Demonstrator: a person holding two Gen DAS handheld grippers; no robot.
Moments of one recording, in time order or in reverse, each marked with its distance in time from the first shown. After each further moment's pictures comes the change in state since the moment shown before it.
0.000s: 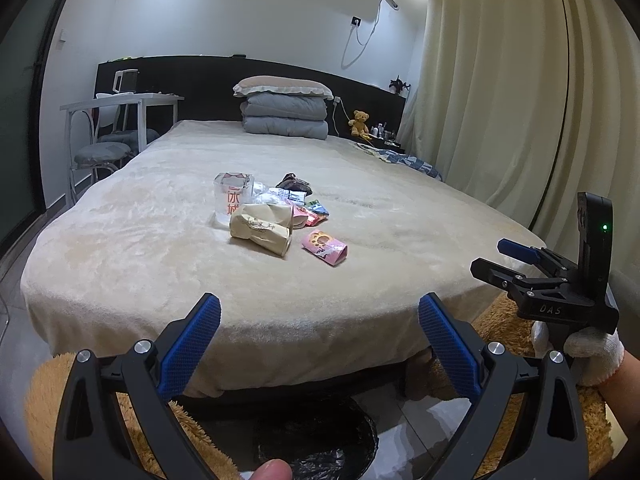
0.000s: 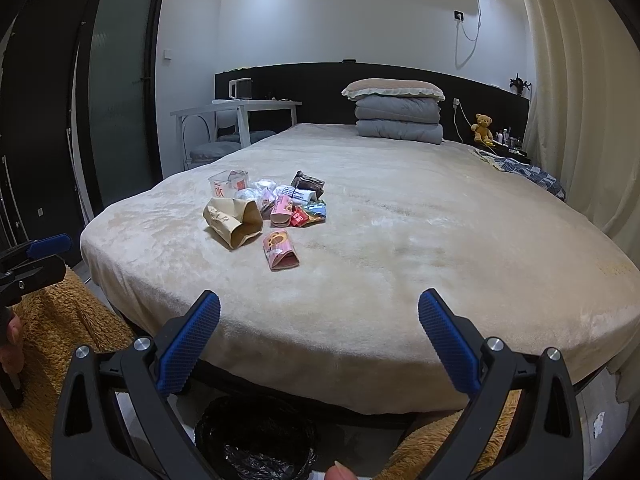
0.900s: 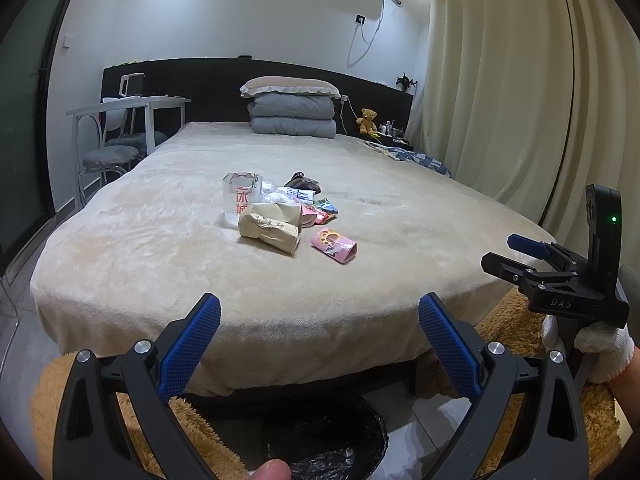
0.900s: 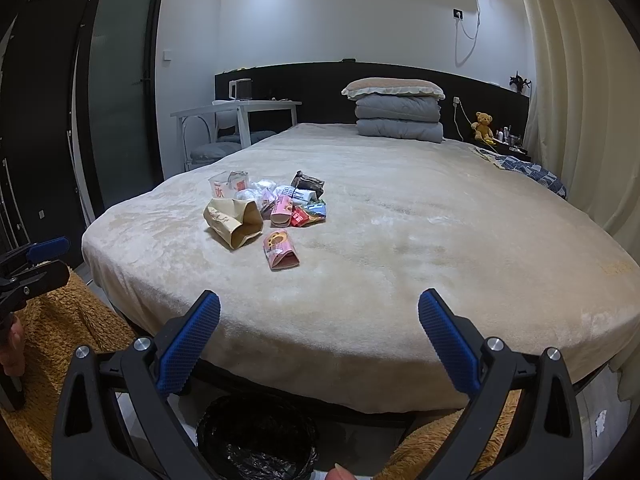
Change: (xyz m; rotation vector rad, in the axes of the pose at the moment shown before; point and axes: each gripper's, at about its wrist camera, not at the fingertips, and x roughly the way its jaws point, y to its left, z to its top) left arm 0.000 -0.003 -0.003 0.017 0.003 0.040; right arm 0.001 -0.002 -0.001 0.002 0.000 0.007
